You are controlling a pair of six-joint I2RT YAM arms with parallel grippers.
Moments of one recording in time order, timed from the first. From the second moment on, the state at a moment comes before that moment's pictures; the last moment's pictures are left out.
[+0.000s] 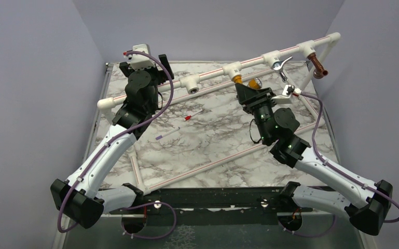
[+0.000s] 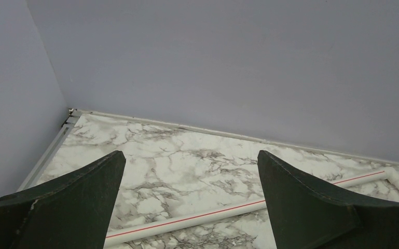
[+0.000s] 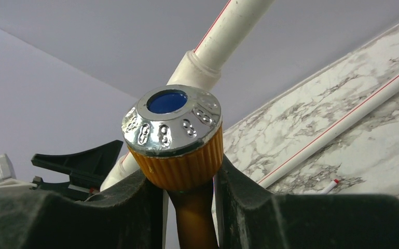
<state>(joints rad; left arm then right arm) -0.51 1.19 1.18 0.03 -0.59 -0.13 0.83 0.98 0.85 0.32 0.62 0.87</state>
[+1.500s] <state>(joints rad) -0.52 1.19 1.18 0.04 -0.59 -0.13 0.83 0.89 0.89 0.15 0.54 0.58</state>
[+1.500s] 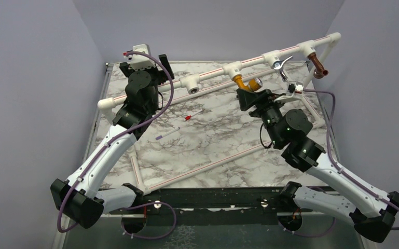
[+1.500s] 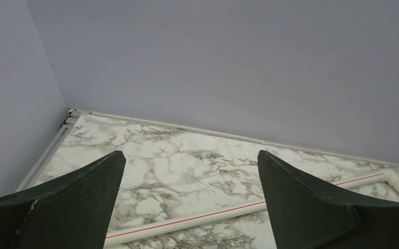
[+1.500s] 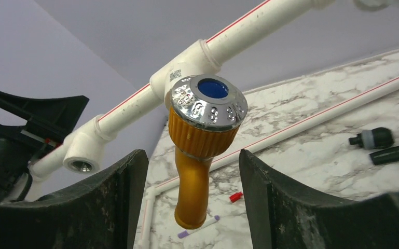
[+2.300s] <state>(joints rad) -0.52 1.16 1.25 -0.06 -0.56 -0.18 0.83 0.50 0.87 -0.15 0.64 -0.15</state>
